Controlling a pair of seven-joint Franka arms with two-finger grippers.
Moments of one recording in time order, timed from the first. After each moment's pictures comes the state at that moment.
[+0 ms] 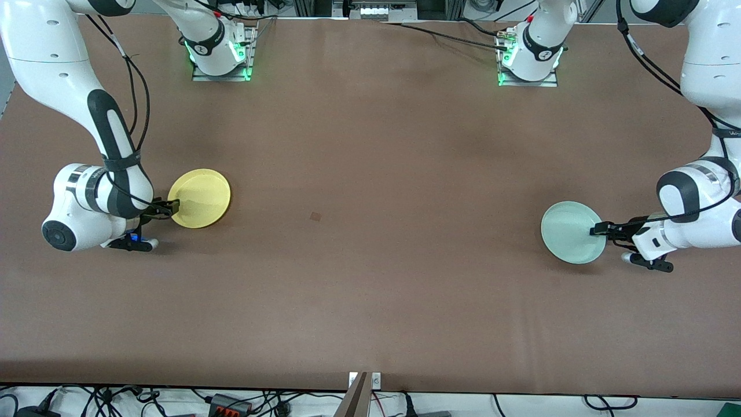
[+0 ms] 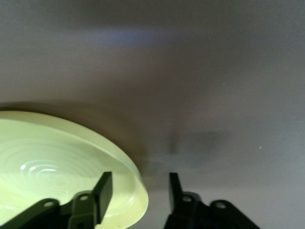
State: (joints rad) left arm 0.30 0.70 -0.02 -1.68 -0.17 2.13 0.57; right arm -0.05 0.70 -0.08 -1.68 0.04 1.85 -0.05
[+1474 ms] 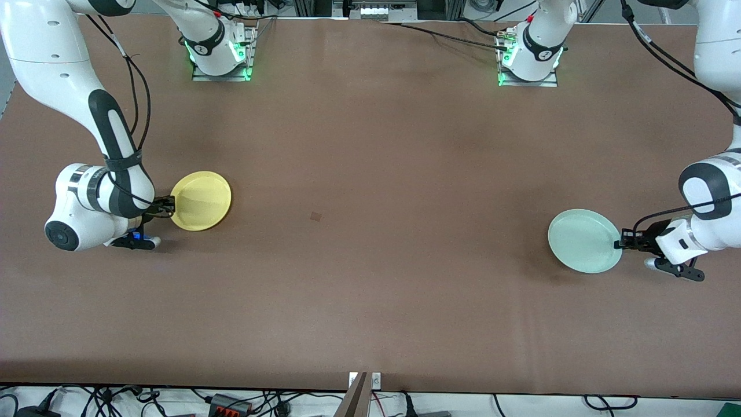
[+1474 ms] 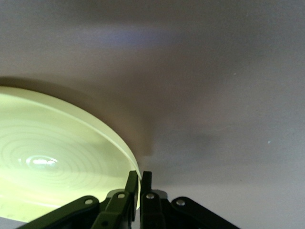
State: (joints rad) left arm 0.27 0.60 -0.03 -1.62 -0.18 2.11 0.59; right arm -0.05 0.70 -0.08 -1.69 0.04 1.83 -0.07
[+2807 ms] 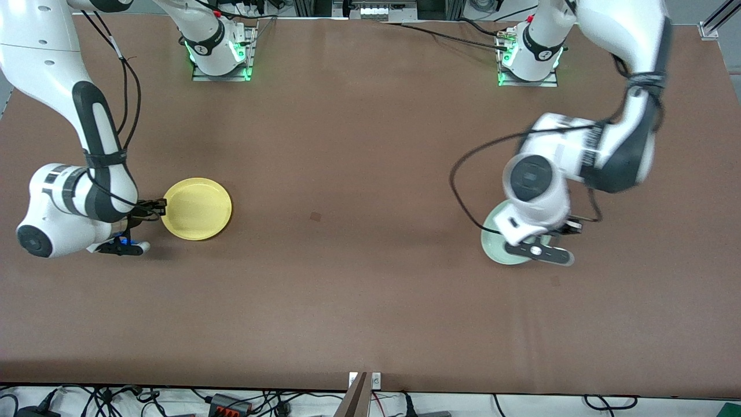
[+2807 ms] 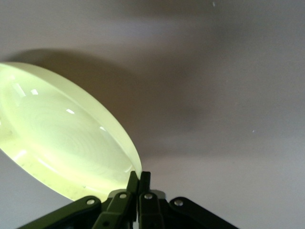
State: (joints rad) left arm -0.37 0.49 -0.04 -1.52 0.55 1.75 -0.32; right arm -0.05 0.67 -0.08 -1.53 0.10 1.67 -0.10
